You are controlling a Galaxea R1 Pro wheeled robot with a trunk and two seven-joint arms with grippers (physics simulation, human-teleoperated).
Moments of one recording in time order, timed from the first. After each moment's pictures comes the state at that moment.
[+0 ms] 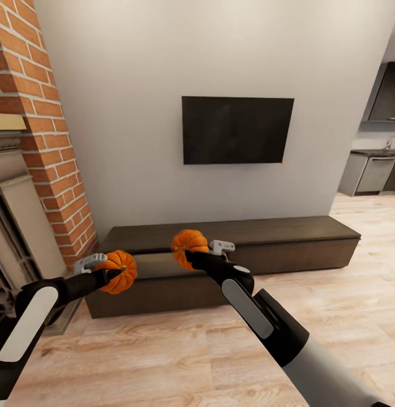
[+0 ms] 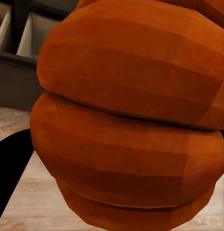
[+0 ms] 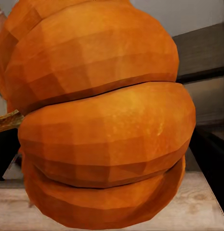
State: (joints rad) left arm -0.44 0.34 -0.03 -1.56 0.98 0.89 0.39; right arm -0.71 0.00 0.67 -1.34 -0.93 0.43 -0.54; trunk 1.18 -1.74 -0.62
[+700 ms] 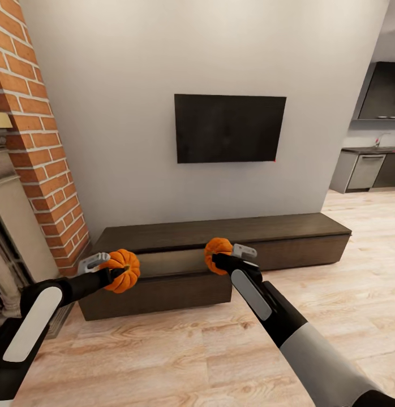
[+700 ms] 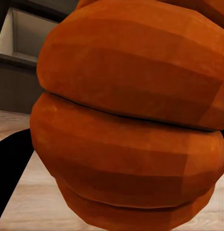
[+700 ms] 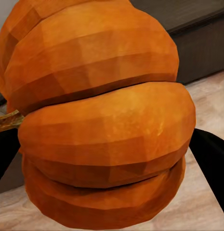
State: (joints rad) left arm -0.43 0.31 -0.03 -1.56 0.98 0.87 0.40; right arm -0.76 0.01 0.53 -1.09 -0.87 0.43 -0.65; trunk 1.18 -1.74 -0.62
